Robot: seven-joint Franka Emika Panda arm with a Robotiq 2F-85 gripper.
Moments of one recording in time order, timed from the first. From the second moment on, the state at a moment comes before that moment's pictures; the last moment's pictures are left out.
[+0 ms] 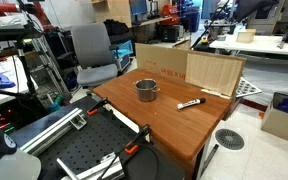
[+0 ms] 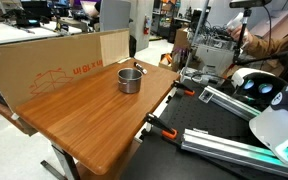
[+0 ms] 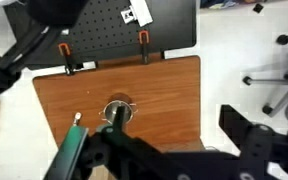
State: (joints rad) arm 0.10 -0.80 0.27 -2.40 0.16 1.68 0.38
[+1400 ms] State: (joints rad) arm 0.04 -0.79 0.21 -2.42 0.14 1.73 0.35
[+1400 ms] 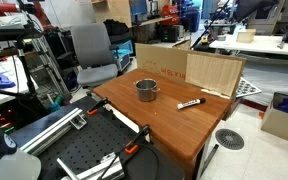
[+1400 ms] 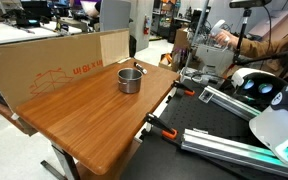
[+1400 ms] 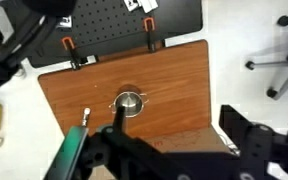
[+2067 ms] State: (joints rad) arm -0.09 -0.75 -0.03 -2.44 0.11 1.85 0.18
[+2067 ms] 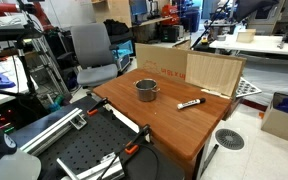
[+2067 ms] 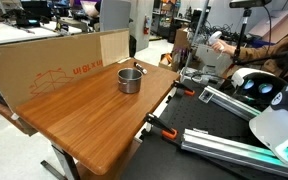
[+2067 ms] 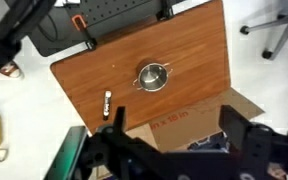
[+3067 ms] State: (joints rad) arm -0.15 -0.31 -0.17 -2.30 0.12 2.12 0.15
